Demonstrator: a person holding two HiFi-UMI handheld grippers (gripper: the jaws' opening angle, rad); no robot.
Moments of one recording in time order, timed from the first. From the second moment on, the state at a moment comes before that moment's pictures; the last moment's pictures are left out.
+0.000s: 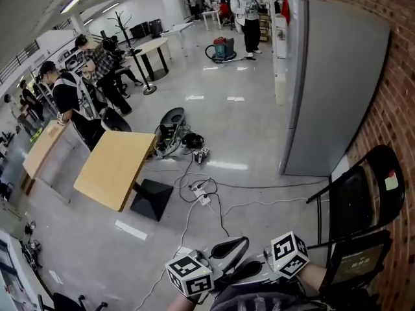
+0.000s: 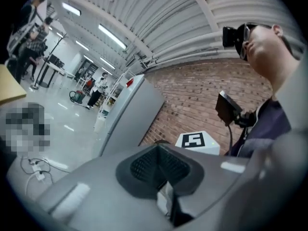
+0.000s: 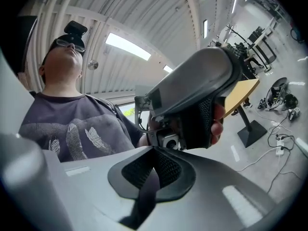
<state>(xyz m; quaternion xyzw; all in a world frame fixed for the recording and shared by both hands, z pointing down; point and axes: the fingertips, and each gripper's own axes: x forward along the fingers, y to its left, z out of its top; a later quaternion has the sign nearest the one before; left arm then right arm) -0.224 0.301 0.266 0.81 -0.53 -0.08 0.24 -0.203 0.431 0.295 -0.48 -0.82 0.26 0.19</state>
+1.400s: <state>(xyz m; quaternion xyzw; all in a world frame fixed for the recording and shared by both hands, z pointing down) -0.034 0.139 0.286 0.84 -0.48 0.14 0.20 -0.044 0.294 0.276 -0.49 -0.82 0.27 0.08</state>
